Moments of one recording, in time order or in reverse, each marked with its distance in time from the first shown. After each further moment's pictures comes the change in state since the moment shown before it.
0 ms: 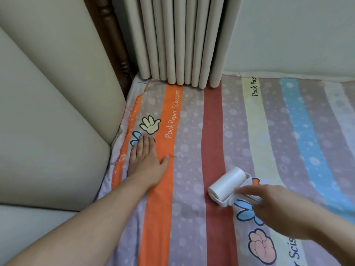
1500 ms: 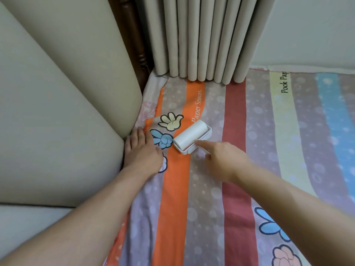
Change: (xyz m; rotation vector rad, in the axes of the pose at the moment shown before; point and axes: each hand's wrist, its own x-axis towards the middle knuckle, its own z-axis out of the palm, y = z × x) left_hand 0.022 -0.042 -0.018 0.130 0.096 -0.137; right_hand 0.138 -0.102 -0.005 0.021 0.326 -0.294
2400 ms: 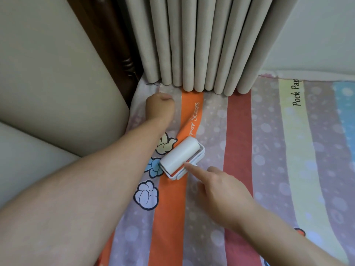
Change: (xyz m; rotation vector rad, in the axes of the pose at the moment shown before) left_hand 0.174 0.093 -0.041 -1.100 0.036 -0.247; right_hand 0.022 0.009 0.008 0.057 0.034 -0.103
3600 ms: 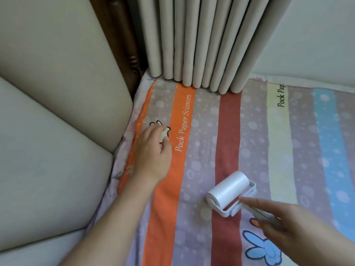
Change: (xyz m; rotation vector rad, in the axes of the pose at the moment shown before) left_hand -0.139 -0.060 -0.052 0.210 -0.012 0.405; right_hand -0.131 0.037 -0.083 0.153 -0.156 0.272
